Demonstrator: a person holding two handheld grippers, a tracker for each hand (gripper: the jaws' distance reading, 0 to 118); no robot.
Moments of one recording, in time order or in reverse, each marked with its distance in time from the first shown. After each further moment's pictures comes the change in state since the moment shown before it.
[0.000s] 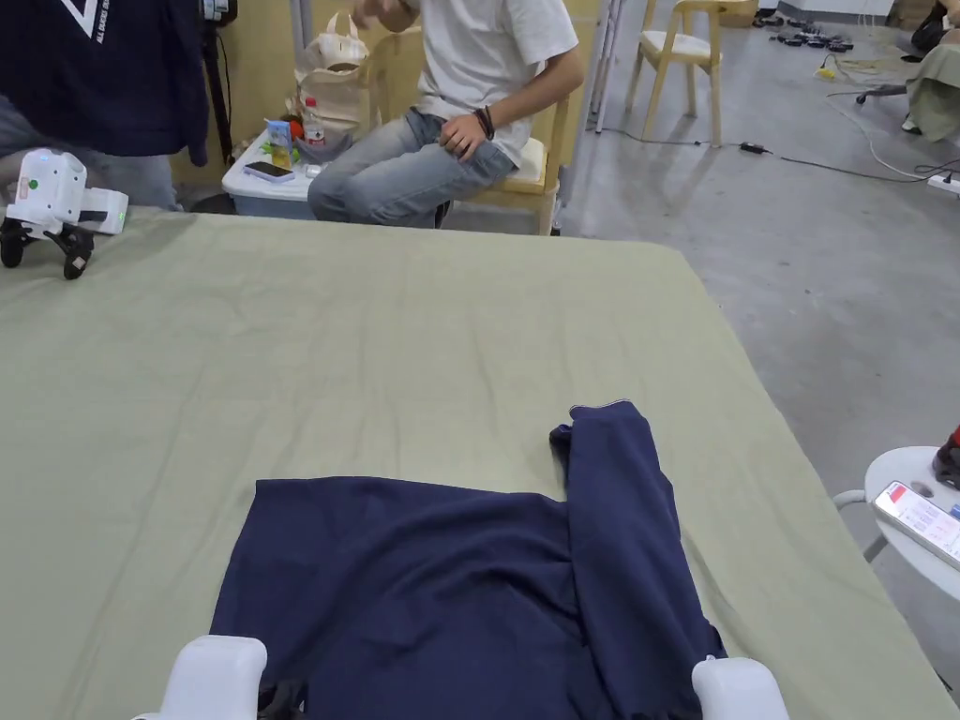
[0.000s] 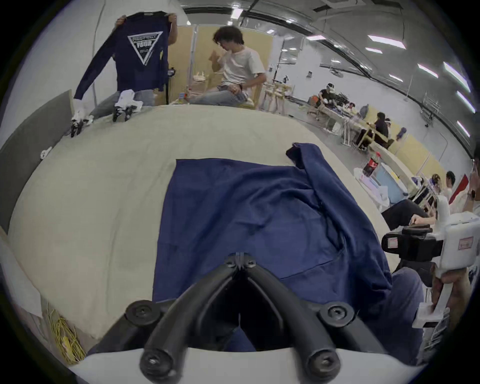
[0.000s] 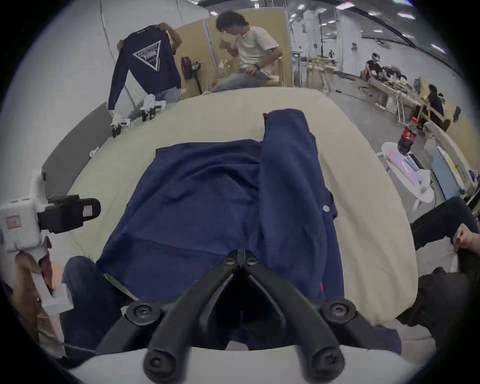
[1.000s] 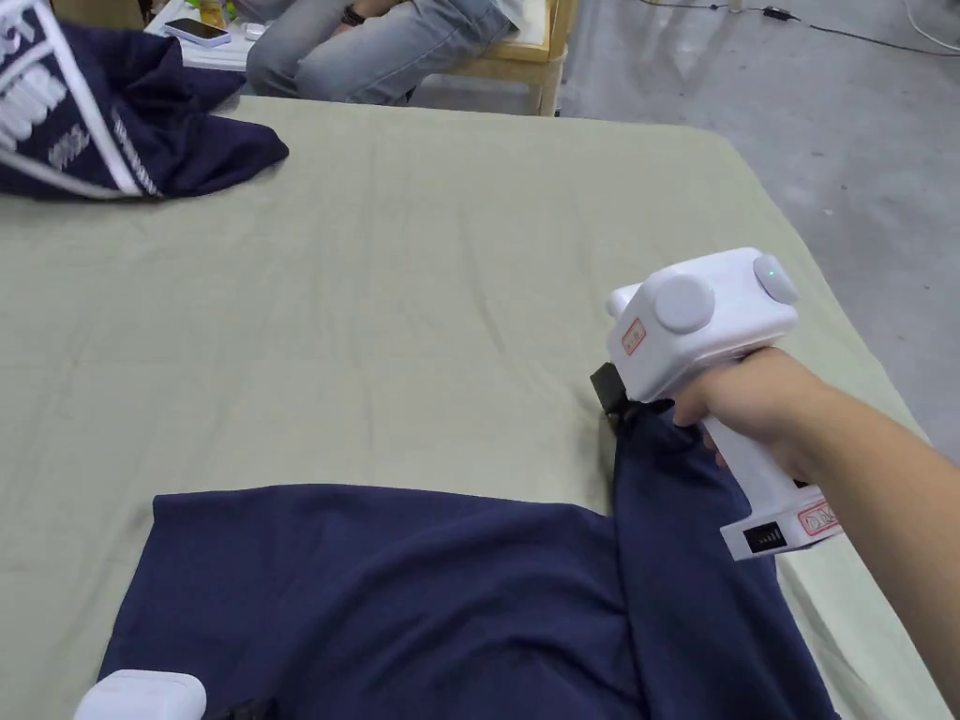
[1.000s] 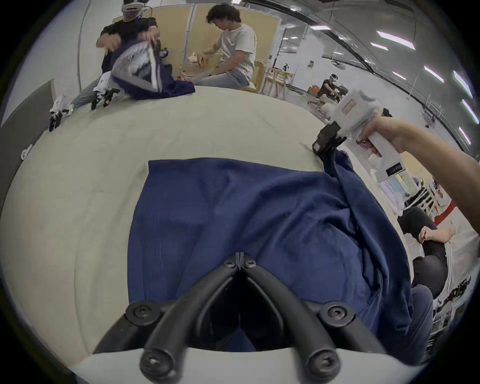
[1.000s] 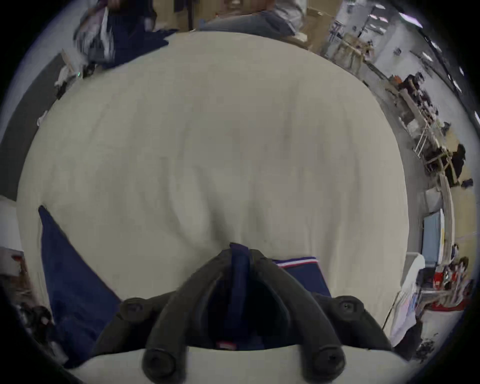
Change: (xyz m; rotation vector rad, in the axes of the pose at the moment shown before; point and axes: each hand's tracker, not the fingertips) left arm -0.022 0.062 -0.116 -0.075 -0.023 0.013; right arm 0.094 0.321 -0.311 -0.359 -0.127 0.186
